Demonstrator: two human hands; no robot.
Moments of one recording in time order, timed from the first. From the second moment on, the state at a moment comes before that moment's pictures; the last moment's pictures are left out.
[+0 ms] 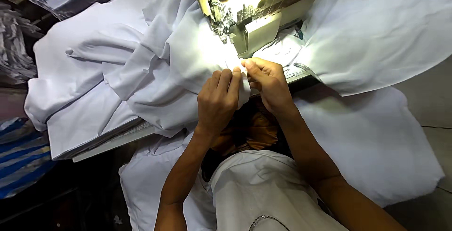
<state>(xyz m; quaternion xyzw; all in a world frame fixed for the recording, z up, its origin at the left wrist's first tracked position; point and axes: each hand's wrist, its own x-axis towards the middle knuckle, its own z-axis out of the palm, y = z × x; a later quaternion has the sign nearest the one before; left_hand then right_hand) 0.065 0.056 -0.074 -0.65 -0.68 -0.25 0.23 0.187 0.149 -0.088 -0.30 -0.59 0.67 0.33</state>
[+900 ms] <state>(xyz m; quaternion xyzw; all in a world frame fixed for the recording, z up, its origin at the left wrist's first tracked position) -0.147 0.028 0.041 -0.57 -0.82 -0.04 0.04 0.176 0.139 -0.083 -0.32 -0.67 0.57 0.34</state>
